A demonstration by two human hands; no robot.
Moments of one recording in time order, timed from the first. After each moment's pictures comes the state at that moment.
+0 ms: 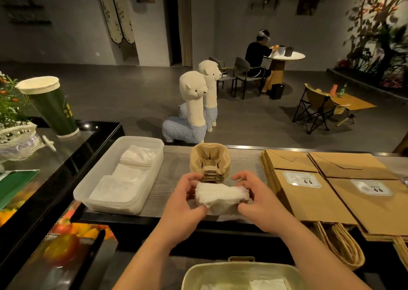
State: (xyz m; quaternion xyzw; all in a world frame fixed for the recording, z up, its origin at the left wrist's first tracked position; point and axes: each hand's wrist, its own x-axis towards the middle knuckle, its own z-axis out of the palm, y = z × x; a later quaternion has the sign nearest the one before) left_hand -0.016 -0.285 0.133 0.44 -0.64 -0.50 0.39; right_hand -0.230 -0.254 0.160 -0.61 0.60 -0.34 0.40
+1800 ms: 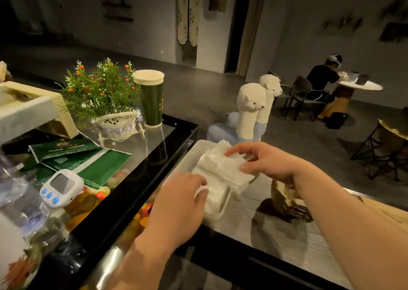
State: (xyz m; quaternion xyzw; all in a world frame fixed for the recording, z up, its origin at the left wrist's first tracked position) left_hand 0.148 -0.306 0.170 0.61 -0.71 -0.10 0.33; right_hand -0.080 -0.426 0.237 -0.74 0.44 -0.16 0.49
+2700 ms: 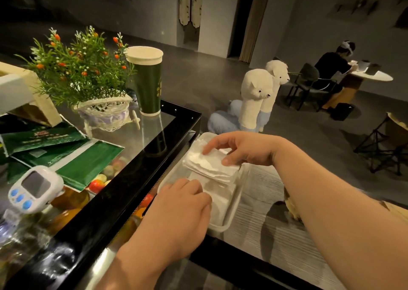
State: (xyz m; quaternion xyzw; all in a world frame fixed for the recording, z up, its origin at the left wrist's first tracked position) left_hand 0.160 -0.329 0.146 0.58 -0.80 -0.06 0.13; right_hand -0.027 -0.505 0.205 -0.75 0.35 -0.03 0.55
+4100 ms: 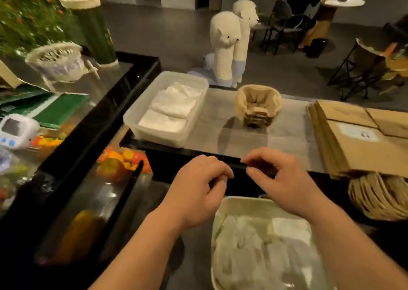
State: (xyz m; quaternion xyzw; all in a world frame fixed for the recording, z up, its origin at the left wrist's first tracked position) left_hand 0.063 -0.212 0.119 0.42 -0.81 -0.23 0.32; right_hand -0.150 -0.201 0.149 -0.72 0.54 -0.33 0.28
